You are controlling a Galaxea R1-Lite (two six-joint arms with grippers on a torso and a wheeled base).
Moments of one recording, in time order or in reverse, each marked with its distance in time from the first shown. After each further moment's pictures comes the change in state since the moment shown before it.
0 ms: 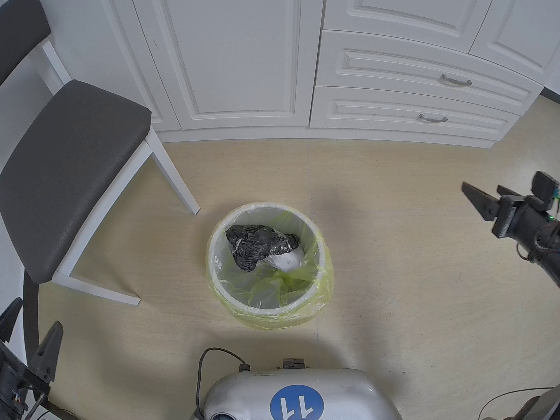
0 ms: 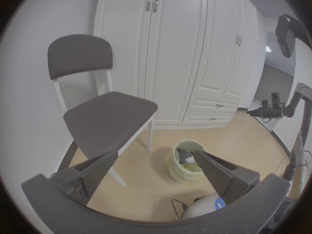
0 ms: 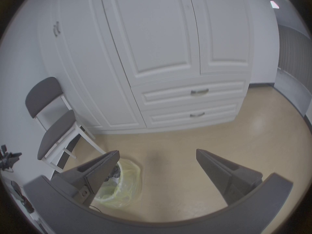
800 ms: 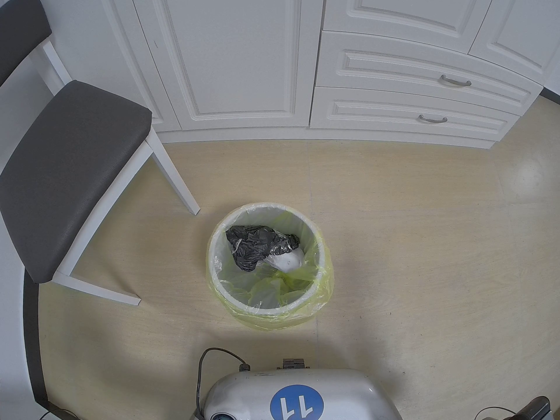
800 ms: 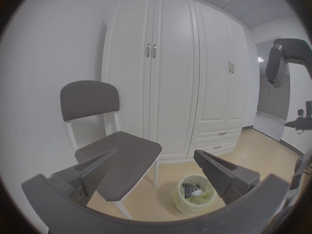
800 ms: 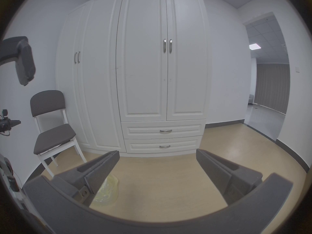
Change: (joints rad) left arm 0.022 -0.171 -0.207 0.044 0.043 0.011; right arm -0.245 -1.119 0.124 0.650 0.022 -0.136
